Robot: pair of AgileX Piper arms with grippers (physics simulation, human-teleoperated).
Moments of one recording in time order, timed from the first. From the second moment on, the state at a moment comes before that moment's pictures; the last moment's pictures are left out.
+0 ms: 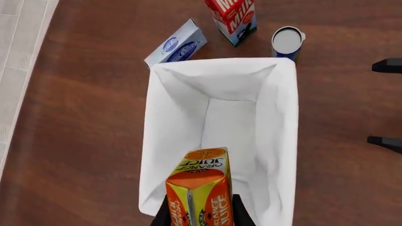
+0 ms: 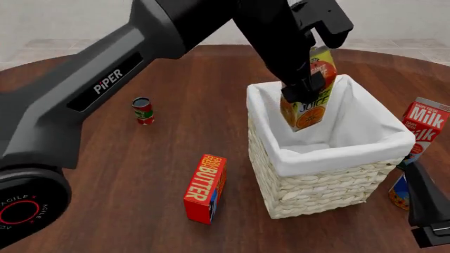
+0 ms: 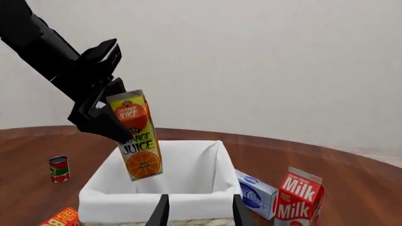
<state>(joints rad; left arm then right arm) -0.92 2.05 -2.33 1.22 0.51 0.14 0.00 0.00 -0.19 -0.03</state>
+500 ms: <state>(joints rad) -0.94 2.13 -2.38 1.22 0.49 0.13 0.00 0.00 -0.17 -0.02</state>
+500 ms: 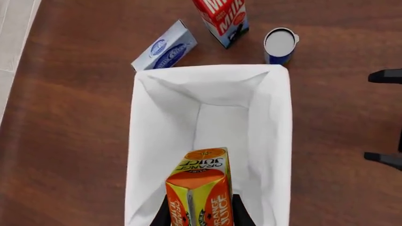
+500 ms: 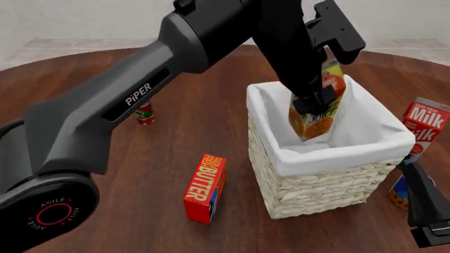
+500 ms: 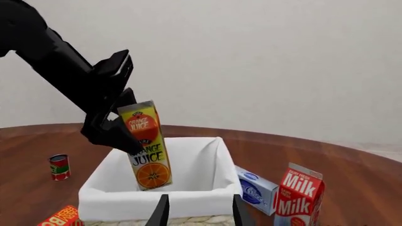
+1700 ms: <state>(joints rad) -0.94 2.16 -2.42 1.22 0.54 0.14 0.00 0.00 -0.14 0.00</state>
